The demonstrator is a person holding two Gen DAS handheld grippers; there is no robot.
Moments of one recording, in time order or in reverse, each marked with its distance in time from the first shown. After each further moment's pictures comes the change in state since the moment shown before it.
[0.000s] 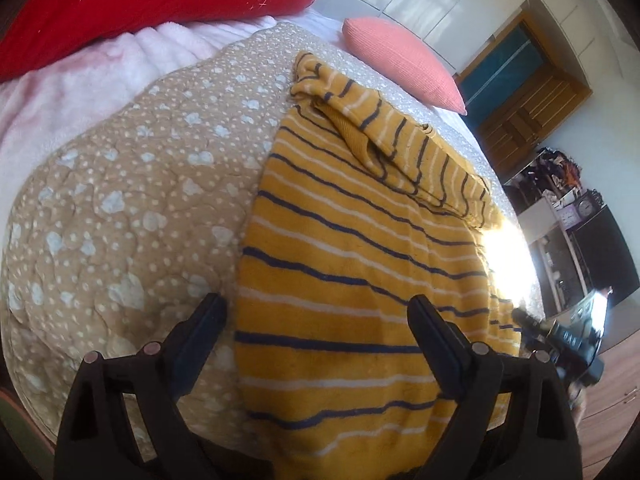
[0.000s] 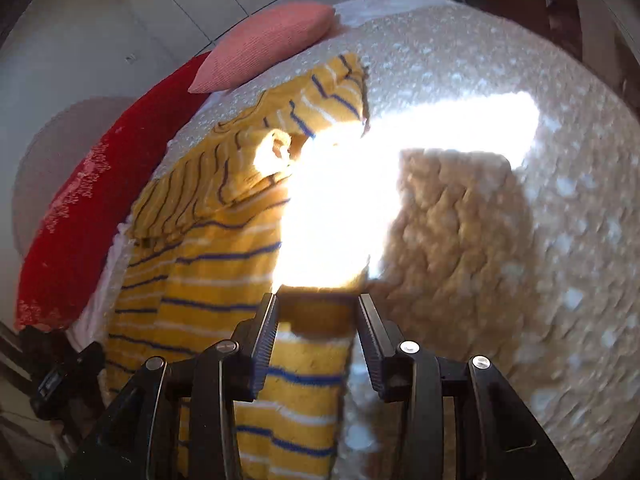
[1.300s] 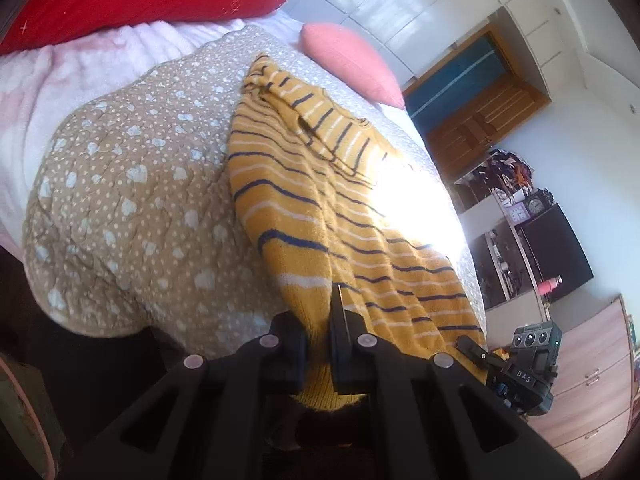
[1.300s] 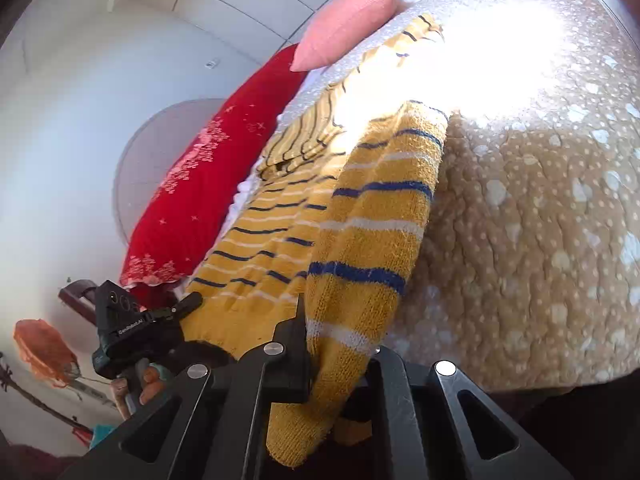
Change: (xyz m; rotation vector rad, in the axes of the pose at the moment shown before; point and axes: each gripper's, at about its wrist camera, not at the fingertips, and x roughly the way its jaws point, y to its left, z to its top) left arm -0.093 -0.025 -0.073 -0.001 0.000 -0.170; right arm -0.074 0.039 -0.129 0.007 -0.004 0.350
